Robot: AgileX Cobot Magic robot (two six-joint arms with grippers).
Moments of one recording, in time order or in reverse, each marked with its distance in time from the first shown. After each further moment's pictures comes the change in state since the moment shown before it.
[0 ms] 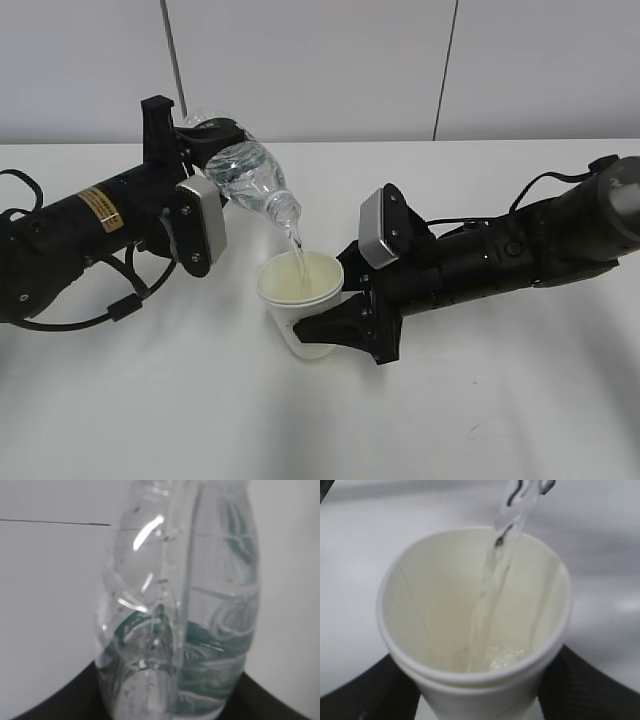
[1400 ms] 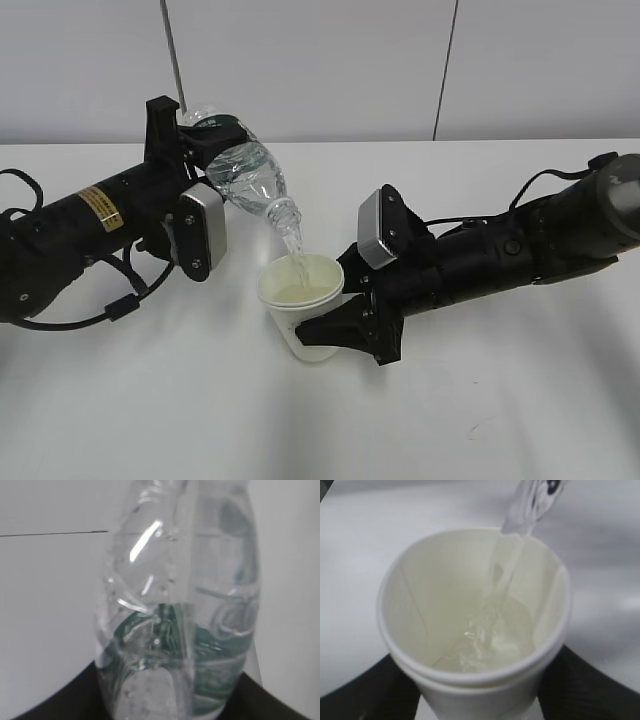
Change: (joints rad) left arm 0.000 0.000 -0.002 0.004 -0.007 0.090; right arm 0.000 0.000 -0.012 -0.039 0.008 0.036
